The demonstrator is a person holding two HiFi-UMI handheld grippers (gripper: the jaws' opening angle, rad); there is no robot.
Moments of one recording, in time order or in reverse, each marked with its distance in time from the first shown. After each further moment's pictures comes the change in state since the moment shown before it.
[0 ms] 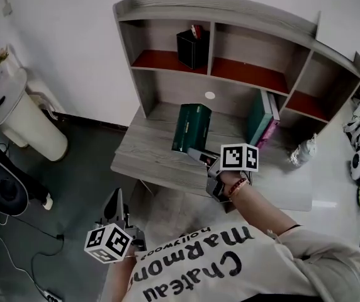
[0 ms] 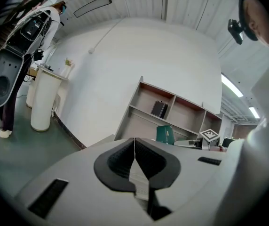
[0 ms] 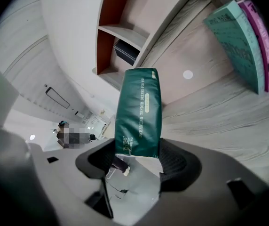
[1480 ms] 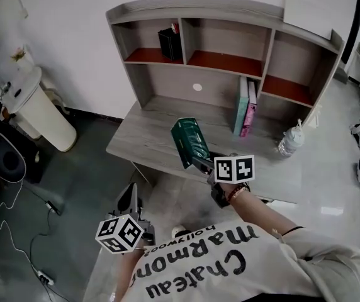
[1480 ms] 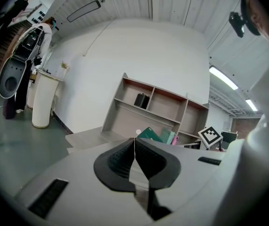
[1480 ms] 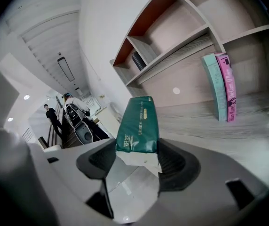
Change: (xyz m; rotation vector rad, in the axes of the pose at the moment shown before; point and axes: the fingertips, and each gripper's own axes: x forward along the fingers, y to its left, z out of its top) left arm -0.059 -0.129 -0.081 0.048 0.011 0.001; right arm -0.131 -0.050 -0.053 -0.342 0.028 -0.127
